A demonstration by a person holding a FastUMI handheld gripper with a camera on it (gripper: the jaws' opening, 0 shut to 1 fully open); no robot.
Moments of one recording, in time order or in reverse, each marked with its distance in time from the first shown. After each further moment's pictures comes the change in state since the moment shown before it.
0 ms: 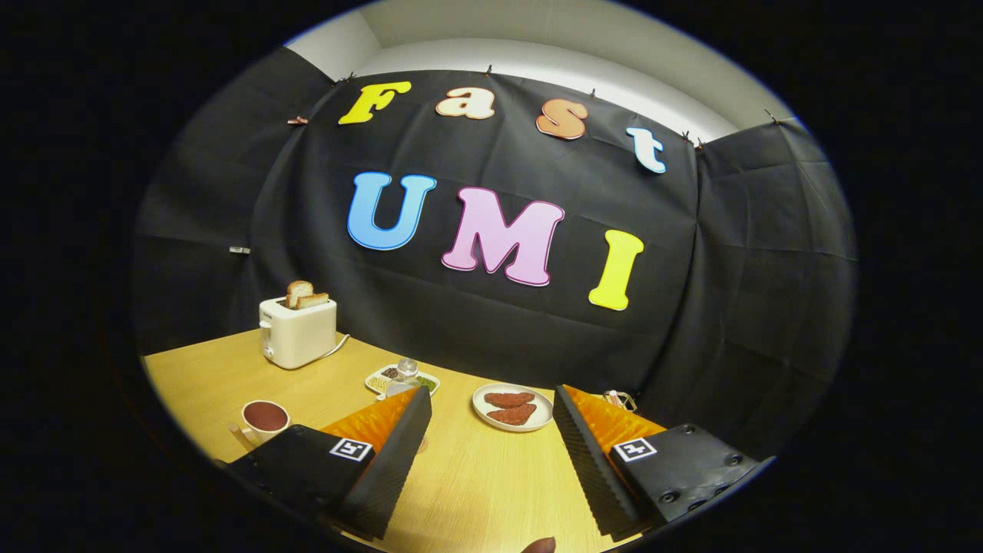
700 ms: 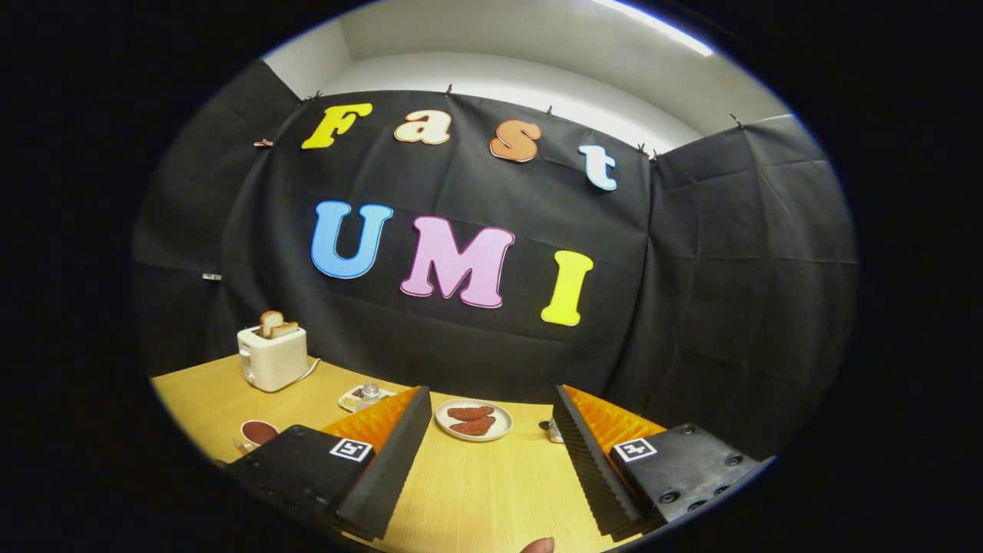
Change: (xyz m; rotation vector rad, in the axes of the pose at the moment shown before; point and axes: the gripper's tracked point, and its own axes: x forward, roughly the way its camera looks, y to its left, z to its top) arm -0.047 -0.055 0.041 0.039 -0.052 -0.126
